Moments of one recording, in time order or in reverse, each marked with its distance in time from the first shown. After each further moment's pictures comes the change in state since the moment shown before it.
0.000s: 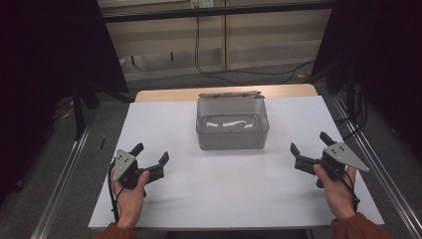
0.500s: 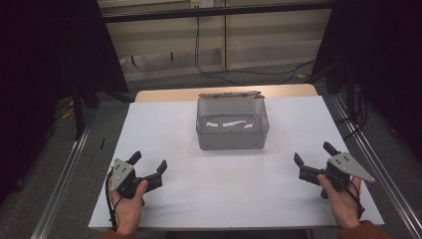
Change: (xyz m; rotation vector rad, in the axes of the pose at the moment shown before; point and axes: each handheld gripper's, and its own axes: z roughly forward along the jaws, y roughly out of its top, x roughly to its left) left arm -0.004 -0.013 -0.018 0.009 0.015 -0.010; right arm -0.003 -0.015 -0.021 0.042 0.007 0.015
